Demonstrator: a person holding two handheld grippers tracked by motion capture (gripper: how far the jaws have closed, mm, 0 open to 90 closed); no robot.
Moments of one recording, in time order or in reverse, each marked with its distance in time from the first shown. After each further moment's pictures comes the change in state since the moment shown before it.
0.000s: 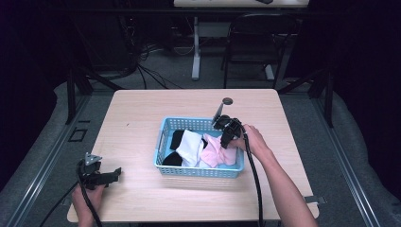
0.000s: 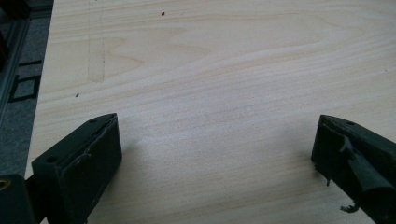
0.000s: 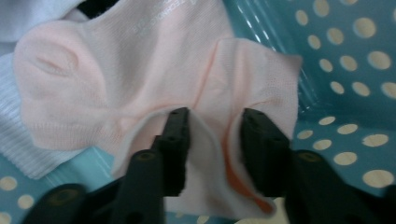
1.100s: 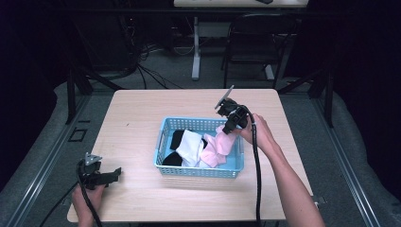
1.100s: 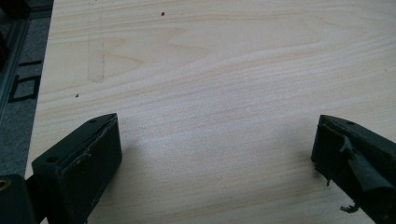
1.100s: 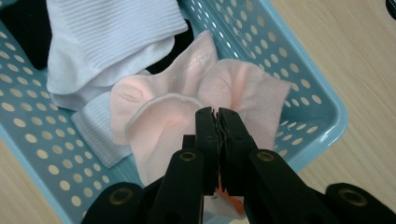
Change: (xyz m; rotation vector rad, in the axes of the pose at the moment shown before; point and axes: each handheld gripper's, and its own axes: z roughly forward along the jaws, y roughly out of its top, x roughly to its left) left arm 0.000 0.000 0.000 0.001 0.000 0.000; right arm 0.005 -0.010 -0.082 -0.201 0.029 0.059
